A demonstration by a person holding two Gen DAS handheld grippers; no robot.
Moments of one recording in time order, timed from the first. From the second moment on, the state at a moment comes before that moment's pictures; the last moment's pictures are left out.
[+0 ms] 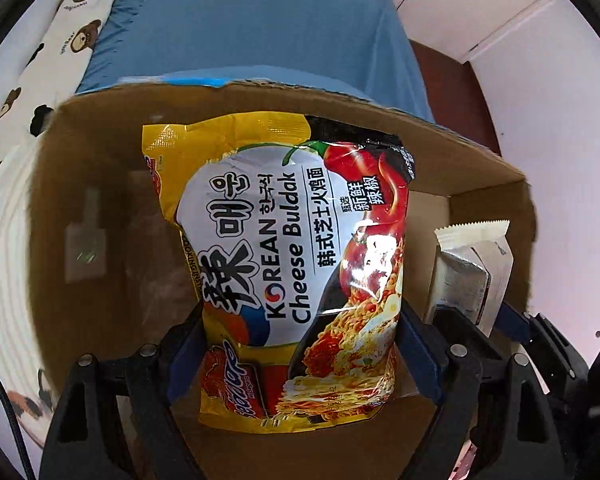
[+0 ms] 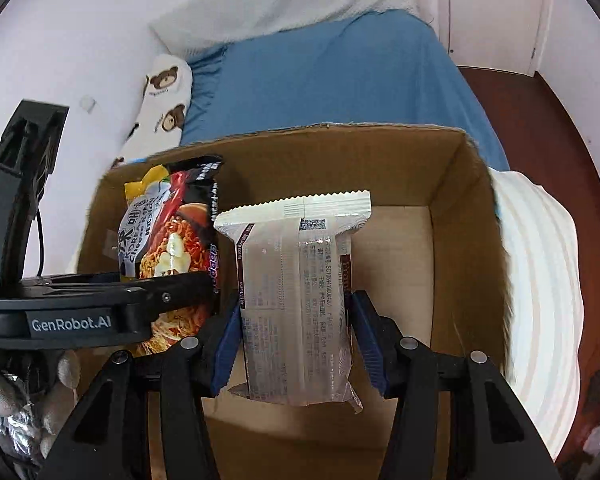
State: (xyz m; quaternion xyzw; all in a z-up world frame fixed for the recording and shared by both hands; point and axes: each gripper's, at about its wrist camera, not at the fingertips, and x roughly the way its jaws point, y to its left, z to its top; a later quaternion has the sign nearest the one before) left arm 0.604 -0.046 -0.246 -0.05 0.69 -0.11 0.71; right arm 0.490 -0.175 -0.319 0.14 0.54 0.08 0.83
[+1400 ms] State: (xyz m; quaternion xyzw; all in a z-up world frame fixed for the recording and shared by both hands) left arm 0.478 -0.015 -0.132 0.01 0.54 -0.09 0.83; right arm 0.393 -0.178 -0.266 0.12 0.48 0.06 0.87
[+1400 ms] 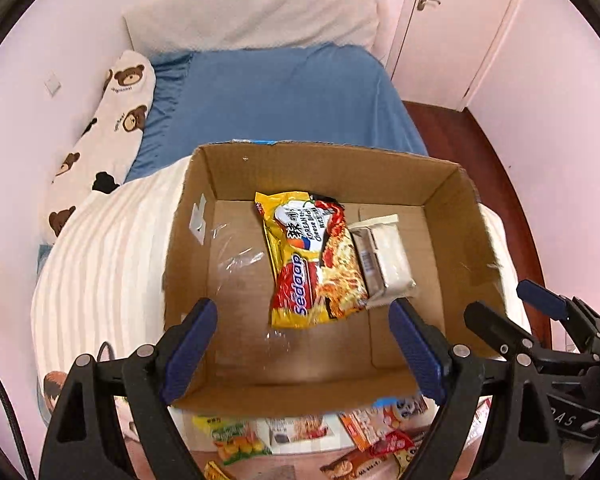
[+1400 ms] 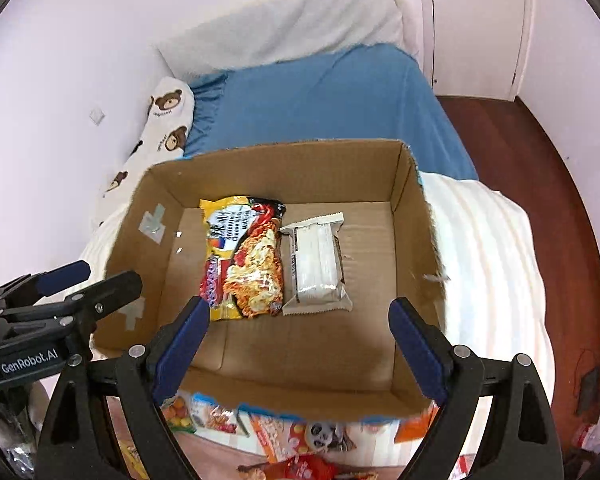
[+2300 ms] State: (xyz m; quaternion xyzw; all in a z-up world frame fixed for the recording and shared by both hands) left arm 0.356 -0.015 -0.171 0.08 0.56 -0.05 0.82; right arm 0.271 -0.206 -0.310 0.19 0.53 0.05 0.82
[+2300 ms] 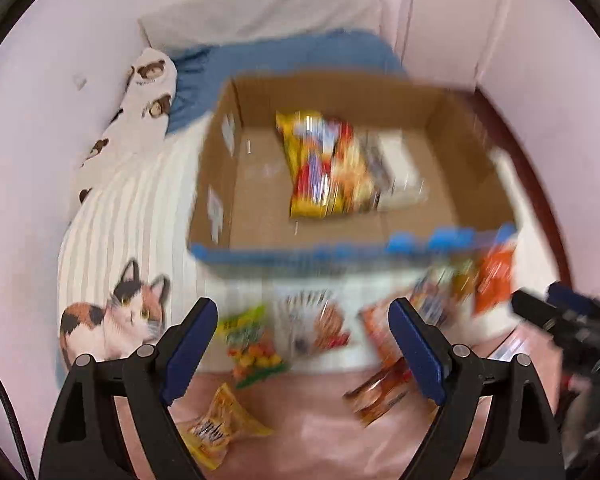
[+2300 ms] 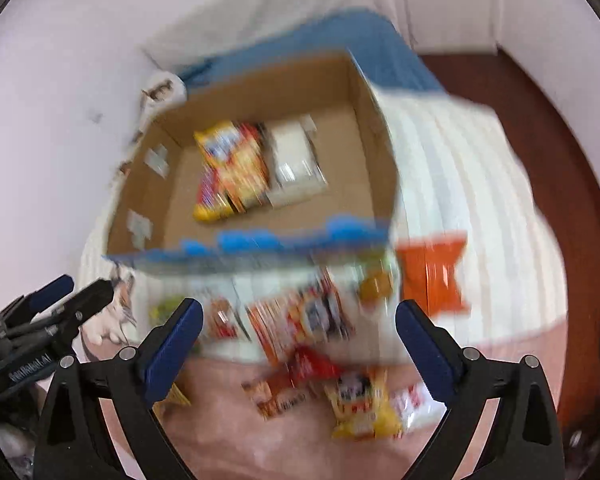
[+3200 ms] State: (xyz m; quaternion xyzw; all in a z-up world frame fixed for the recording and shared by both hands) left arm 0.396 -0.013 -0.333 0.01 0.70 -0.04 0.71; right arm 0.218 -0.227 -0.457 0.32 0.59 -0.03 0.74
